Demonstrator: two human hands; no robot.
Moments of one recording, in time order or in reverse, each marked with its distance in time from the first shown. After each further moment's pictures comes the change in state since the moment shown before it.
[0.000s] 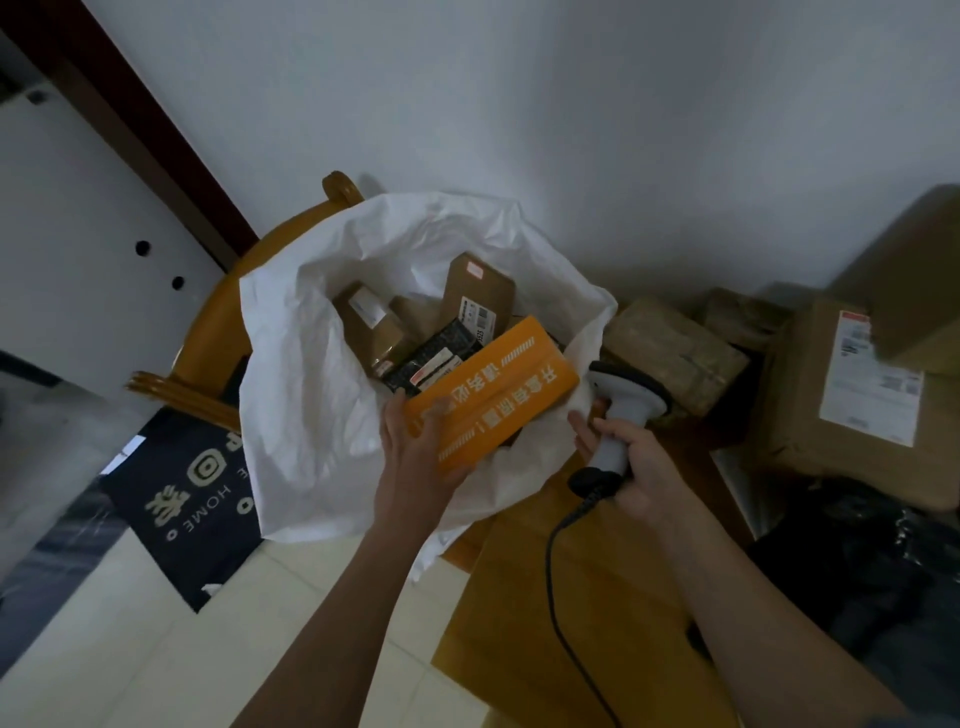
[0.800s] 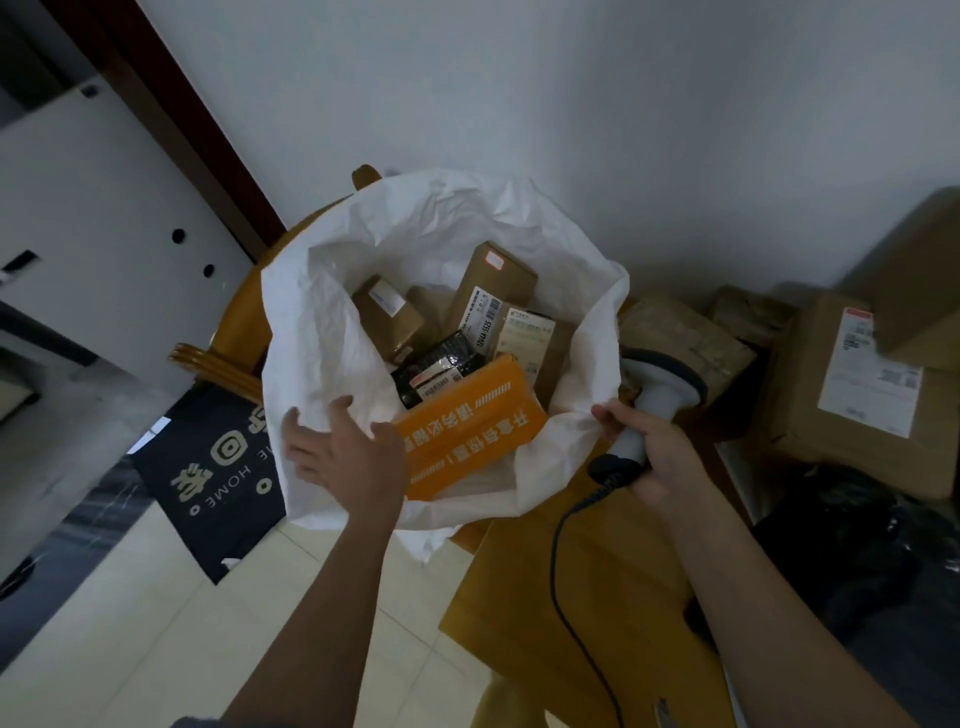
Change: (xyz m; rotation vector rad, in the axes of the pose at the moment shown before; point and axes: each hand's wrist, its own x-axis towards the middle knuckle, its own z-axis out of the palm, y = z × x) left_hand -0.020 -0.006 -0.037 -0.084 0.552 -0.583; right_hand -0.038 -0.007 0.002 -0.173 0.057 -0.085
